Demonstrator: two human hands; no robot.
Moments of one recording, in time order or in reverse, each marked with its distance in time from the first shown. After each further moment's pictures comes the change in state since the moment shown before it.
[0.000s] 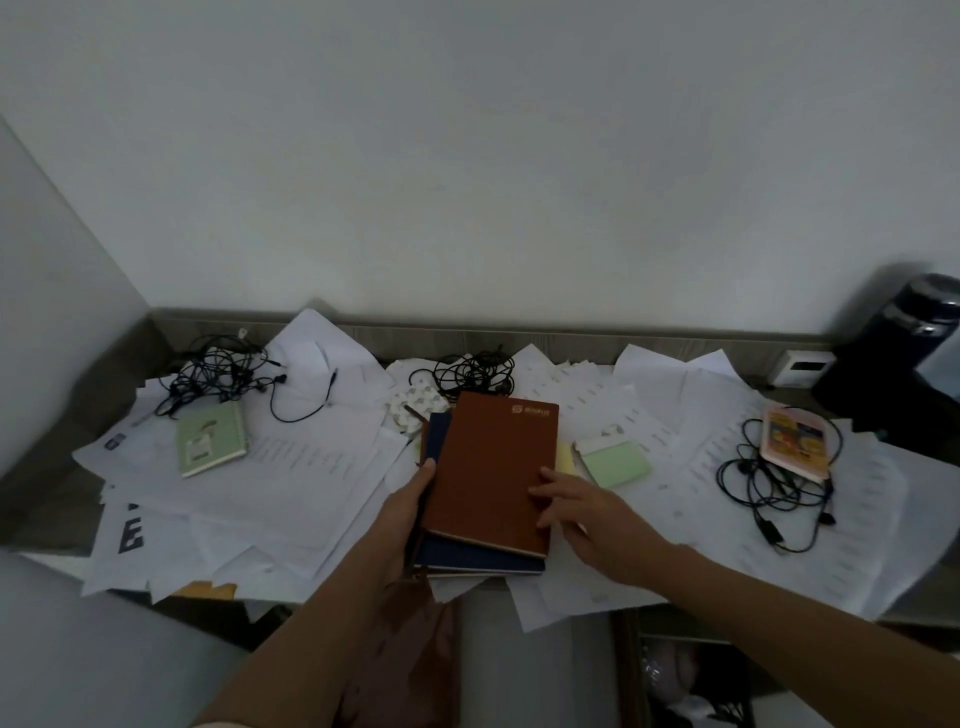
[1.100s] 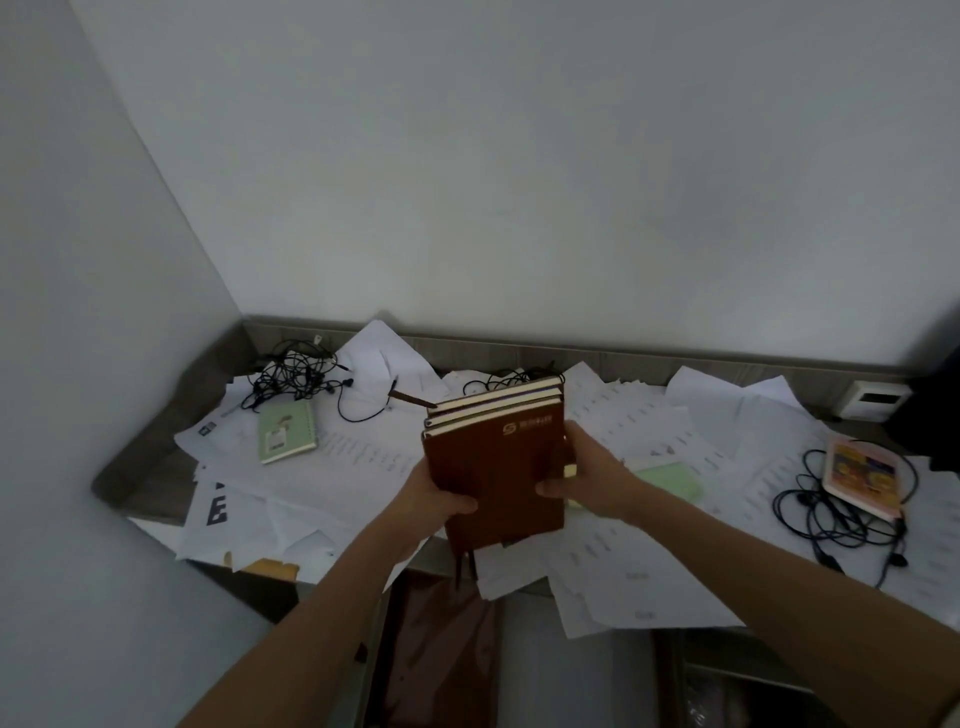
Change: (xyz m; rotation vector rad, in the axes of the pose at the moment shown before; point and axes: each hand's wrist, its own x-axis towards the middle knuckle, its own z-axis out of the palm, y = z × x) left_hand -0.061 0.041 -0.020 0.343 -0.093 0.358; right_hand 0.084 -0.048 -0.023 0.527 -0.055 0.384
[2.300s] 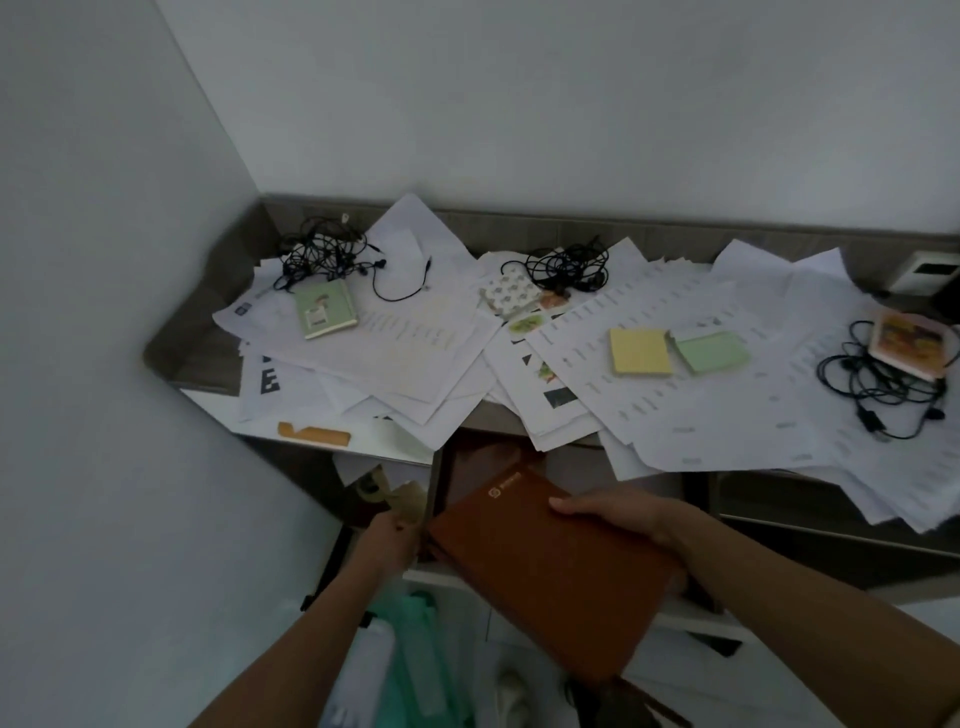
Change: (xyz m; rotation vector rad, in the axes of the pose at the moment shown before) left_hand -0.109 -0.188 -0.080 0.485 0.210 -0.419; right_hand -0.098 0.067 0.121 0.395 -0.490 0.714
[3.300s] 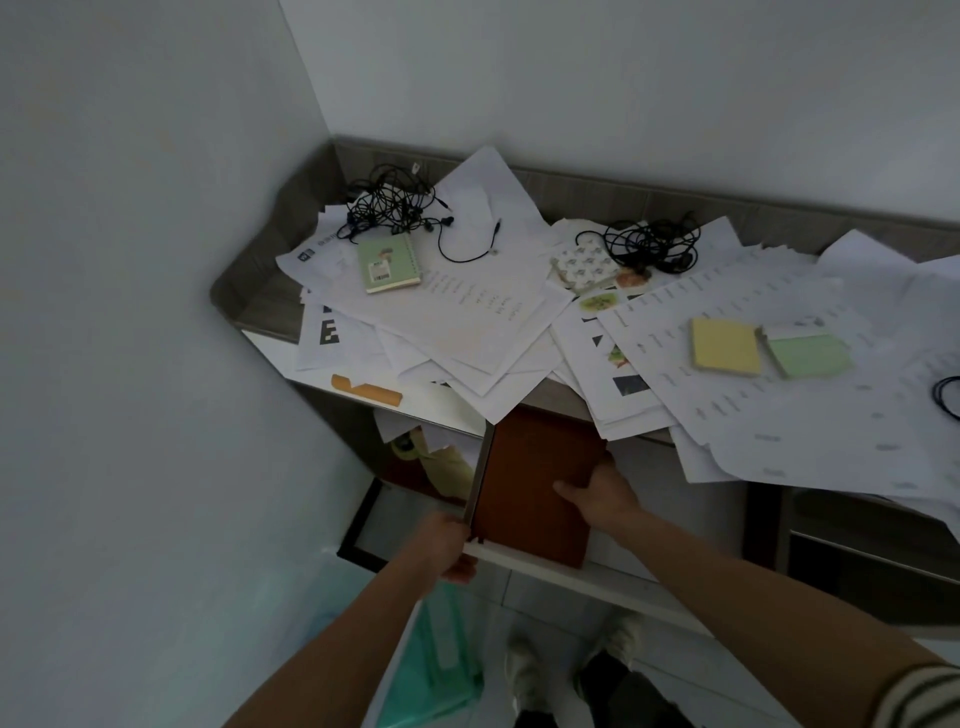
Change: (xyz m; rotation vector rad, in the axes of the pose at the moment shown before) left_hand -0.019 -0.019 0.016 -0.322 -0.155 -0.274; right_hand 0.101 -0.004 0.062 -0.332 0.587 -0.227
